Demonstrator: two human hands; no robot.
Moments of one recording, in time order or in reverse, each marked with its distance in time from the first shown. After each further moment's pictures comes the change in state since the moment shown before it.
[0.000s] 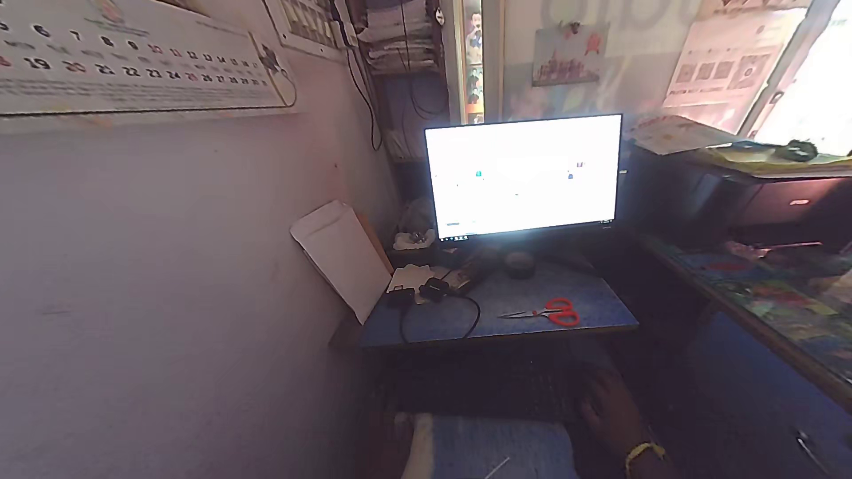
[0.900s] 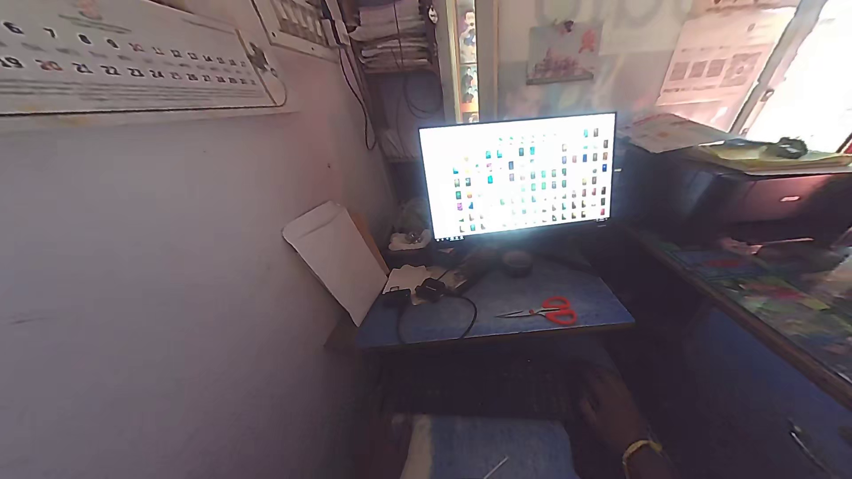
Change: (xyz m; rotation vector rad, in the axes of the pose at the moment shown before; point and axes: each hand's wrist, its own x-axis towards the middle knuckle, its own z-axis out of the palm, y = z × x) left_hand 0.002 0.001 0.000 -0.024 -0.006 -0.006; right_hand 0.002 -0.006 -0.010 0.019 -0.044 0.058
